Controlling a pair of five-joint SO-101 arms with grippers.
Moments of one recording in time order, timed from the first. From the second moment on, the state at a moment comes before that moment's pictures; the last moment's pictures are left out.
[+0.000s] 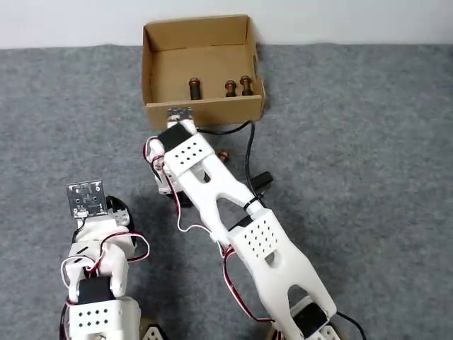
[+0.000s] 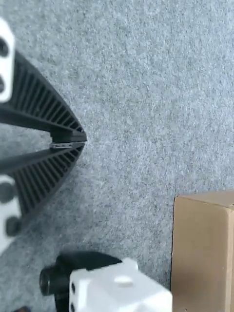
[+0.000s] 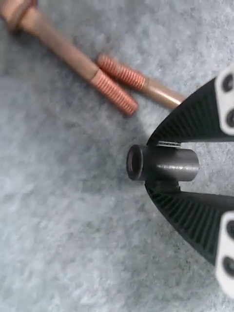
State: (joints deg) left arm -12.6 -85.6 97.1 36.6 9.2; right arm -41.6 58.3 -61.1 100.5 -34.3
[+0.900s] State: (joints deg) left arm -10.3 -85.6 97.1 36.6 9.2; right arm -23.0 0.1 -14.6 100.5 -34.3
